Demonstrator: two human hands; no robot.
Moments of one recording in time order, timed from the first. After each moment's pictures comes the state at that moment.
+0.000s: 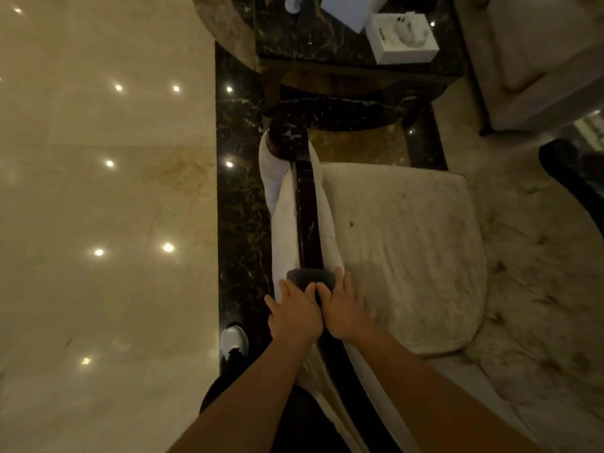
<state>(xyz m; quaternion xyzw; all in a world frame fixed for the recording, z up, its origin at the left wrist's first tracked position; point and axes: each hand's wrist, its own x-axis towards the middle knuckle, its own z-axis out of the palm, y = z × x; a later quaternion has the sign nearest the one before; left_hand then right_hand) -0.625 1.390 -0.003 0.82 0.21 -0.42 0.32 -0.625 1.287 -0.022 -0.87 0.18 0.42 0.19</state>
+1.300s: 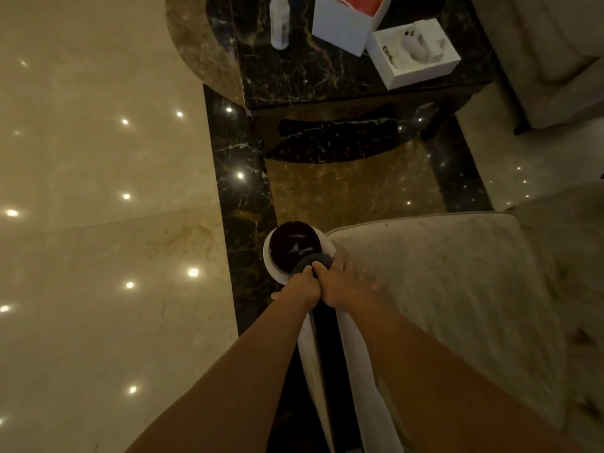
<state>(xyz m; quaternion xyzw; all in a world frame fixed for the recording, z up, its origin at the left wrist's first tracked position) -0.284 1.391 -0.056 0.78 0.20 -0.51 0.32 -0.293 1.304 -0.076 -0.85 0.24 0.45 0.16</state>
